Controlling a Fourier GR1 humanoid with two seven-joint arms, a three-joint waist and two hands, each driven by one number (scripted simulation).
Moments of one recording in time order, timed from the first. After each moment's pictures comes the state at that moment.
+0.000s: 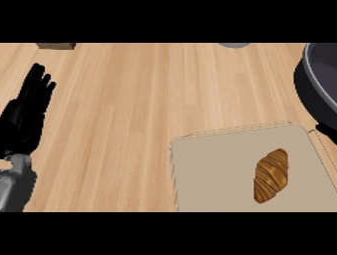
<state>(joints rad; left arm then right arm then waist) -0.22 0.32 0.00 -1.60 0.19 0.24 0.20 0.18 -0.88 0.13 -1.99 0.13 0.07 0.33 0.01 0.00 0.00</state>
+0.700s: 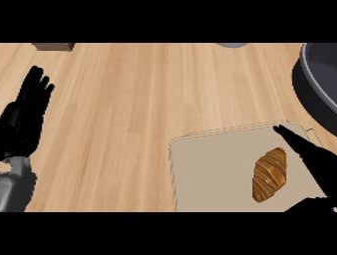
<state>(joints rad) -0.21 0.28 0.04 -1.60 0.16 0.20 0.19 0.01 -0.65 0.30 -1.98 0.30 0.23 0.65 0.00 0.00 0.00</state>
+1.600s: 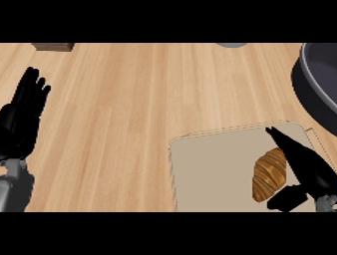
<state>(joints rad) -0.19 0.24 0.09 -1.63 0.12 0.15 0.21 0.00 -0.46 0.26 -1.74 0.56 0.27 0.54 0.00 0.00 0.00</state>
